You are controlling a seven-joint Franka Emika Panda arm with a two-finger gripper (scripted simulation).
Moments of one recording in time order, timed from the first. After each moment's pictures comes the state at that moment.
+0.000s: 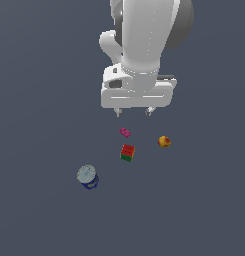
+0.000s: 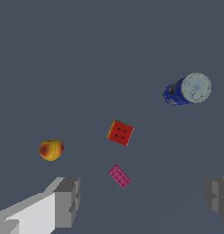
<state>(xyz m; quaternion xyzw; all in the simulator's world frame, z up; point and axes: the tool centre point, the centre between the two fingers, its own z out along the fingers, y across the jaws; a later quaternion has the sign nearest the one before) 0.000 0.039 0.305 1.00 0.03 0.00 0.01</state>
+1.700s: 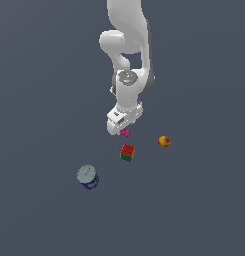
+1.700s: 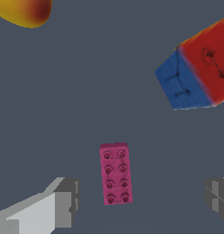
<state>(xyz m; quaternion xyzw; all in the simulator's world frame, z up) -0.114 0.019 0.081 0.93 0.36 0.00 0.00</state>
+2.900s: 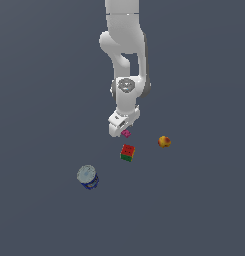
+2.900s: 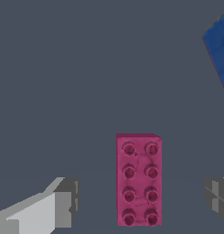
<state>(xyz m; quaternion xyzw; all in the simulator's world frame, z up) -0.138 0.017 0.036 0.92 0.39 0.00 0.00</state>
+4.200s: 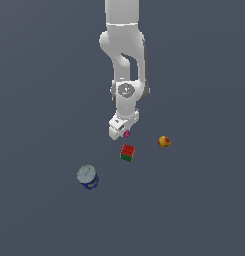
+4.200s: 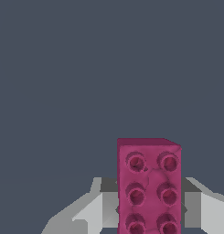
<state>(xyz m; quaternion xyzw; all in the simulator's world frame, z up) -0.138 0.016 0.014 0.92 0.40 0.00 0.00</state>
